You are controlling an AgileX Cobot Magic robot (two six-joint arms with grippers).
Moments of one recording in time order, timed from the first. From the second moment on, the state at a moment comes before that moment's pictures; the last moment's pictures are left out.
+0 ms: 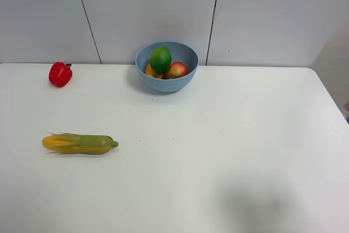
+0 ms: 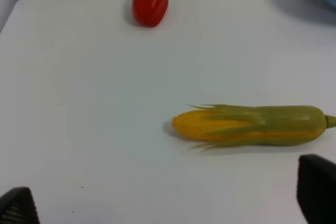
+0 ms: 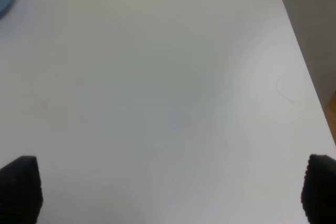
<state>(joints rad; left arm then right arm) 0.19 -0.01 -0.51 -0.07 1.05 0.12 0.01 0.00 -0.50 0.00 1.07 0.09</state>
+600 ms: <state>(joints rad) 0.19 -0.01 -0.51 -0.07 1.05 0.12 0.01 0.00 -0.50 0.00 1.07 0.09</state>
